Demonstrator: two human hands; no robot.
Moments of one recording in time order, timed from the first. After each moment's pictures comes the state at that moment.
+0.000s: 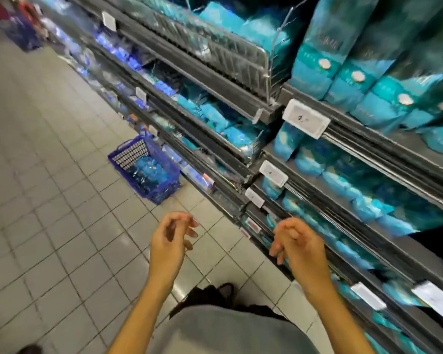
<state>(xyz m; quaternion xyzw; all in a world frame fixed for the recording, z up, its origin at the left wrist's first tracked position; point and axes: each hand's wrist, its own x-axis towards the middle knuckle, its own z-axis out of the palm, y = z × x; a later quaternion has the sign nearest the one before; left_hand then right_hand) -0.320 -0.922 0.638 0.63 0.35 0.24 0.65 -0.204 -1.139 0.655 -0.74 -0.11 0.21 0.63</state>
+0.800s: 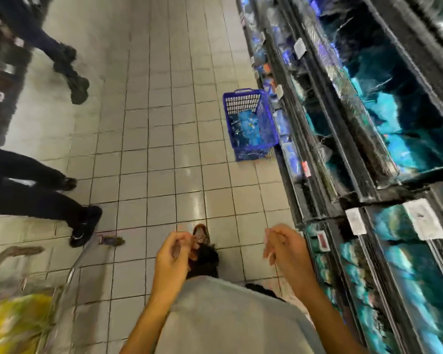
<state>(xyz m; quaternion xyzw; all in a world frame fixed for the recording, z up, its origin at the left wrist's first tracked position) -0.524 -0.935 0.559 0.48 0.62 0.29 0.55 -0.287 -0.999 0.568 -0.70 -0.26 0.48 0.47</state>
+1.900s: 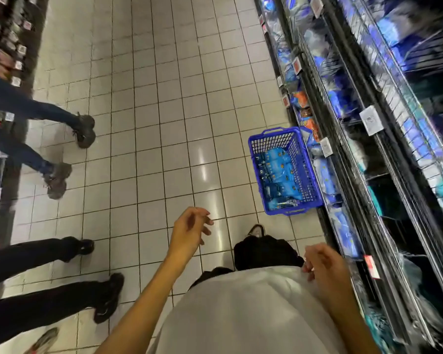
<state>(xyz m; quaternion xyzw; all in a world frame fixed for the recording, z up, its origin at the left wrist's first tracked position) -0.423 -0.385 0.546 0.49 0.62 0.20 0.57 -0.179 -0.567 0.510 -0.77 -0.18 0.43 0.43</state>
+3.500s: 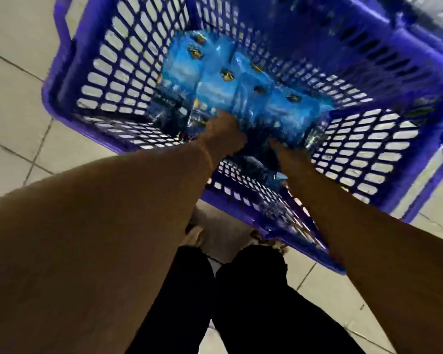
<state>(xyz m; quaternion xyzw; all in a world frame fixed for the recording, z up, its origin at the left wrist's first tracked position) -0.028 -0.107 -0.212 0.82 0.32 -0.33 0.32 -0.032 -0.254 -0.219 -0.75 0.37 0.36 0.41</state>
